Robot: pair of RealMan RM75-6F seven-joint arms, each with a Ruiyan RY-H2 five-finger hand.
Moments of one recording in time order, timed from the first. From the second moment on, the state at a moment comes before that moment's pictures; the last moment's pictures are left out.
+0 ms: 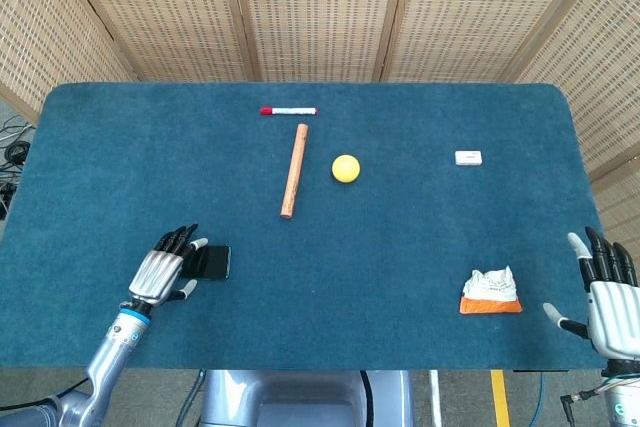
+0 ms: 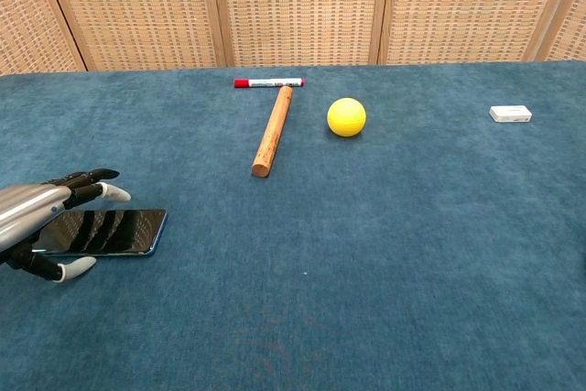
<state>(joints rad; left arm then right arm) -0.39 -1.69 0.00 -1.12 1.45 1.14 0.07 0.02 -1.09 0.10 -1.74 -1.46 1.53 -0.10</state>
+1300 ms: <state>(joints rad) -0.45 -1.68 -0.08 -1.12 1.41 1.11 0.09 0.03 -1.09 0.10 -1.73 -1.45 1.53 -0.09</state>
